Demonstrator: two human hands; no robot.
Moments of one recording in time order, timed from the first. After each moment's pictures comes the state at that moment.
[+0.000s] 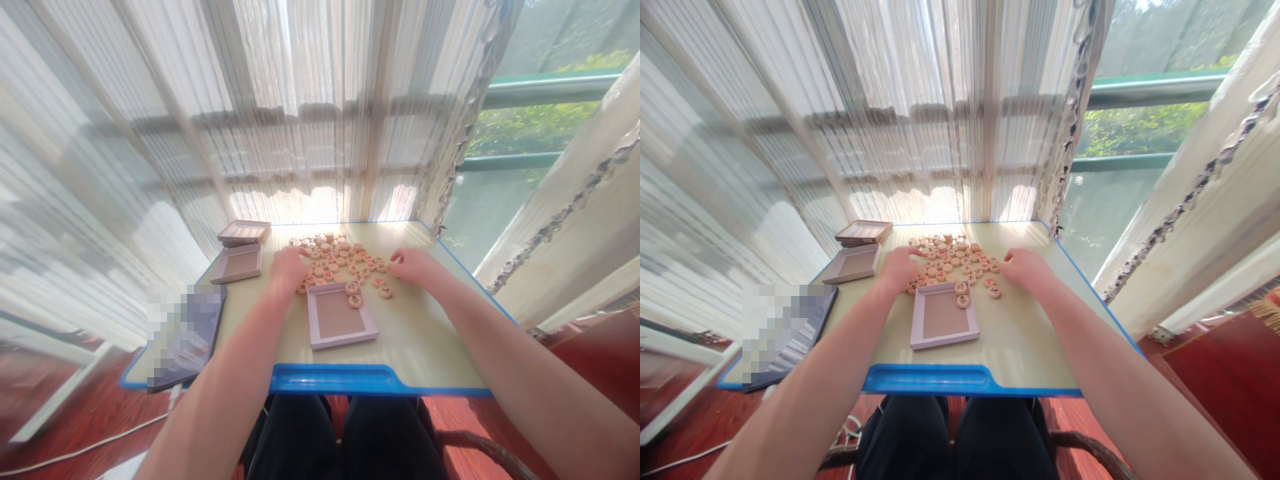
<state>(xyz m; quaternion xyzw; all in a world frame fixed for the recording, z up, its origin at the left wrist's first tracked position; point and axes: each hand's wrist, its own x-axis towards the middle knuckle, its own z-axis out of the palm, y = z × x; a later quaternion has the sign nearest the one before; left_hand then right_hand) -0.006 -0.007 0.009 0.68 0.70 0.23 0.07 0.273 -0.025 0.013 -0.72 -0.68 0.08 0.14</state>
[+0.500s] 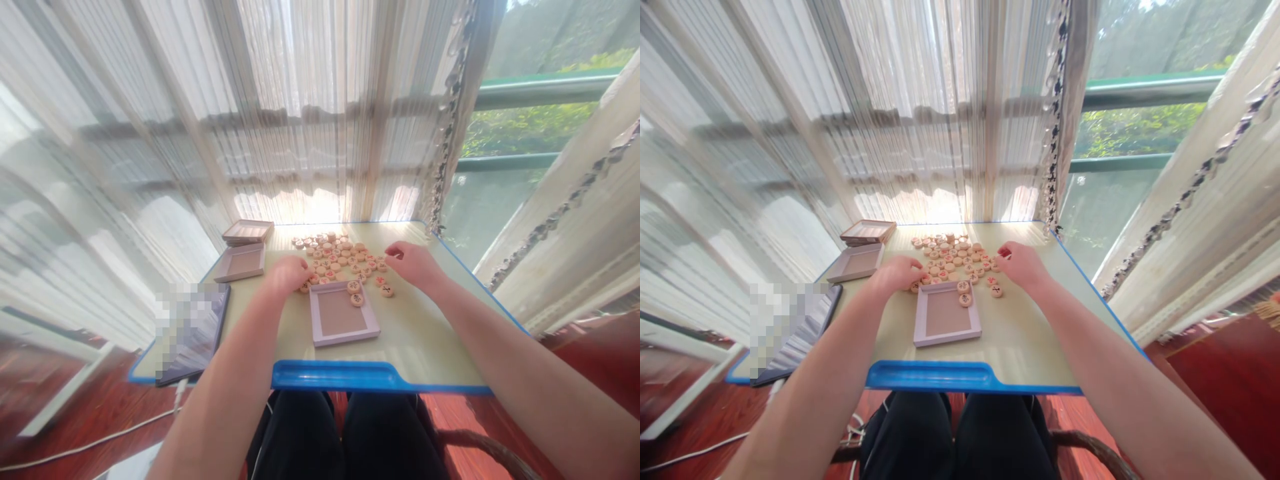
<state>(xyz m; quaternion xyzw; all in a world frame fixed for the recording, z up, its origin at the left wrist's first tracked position) -0.014 -0.019 0.024 0.72 0.68 0.06 0.10 0.262 -0.034 0.016 -0.66 -0.69 0.08 0.28</state>
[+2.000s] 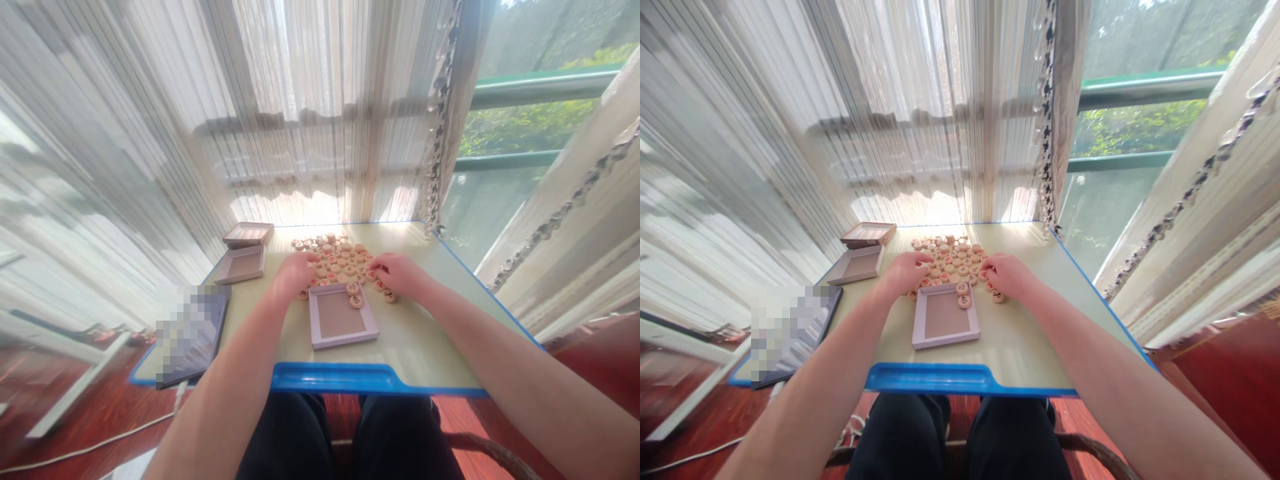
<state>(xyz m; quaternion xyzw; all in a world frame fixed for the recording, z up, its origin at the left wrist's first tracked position) -0.003 -0.018 0.013 0.74 0.63 0.21 0.13 0.250 -0.035 0.004 -0.55 -0.81 0.08 0.22</state>
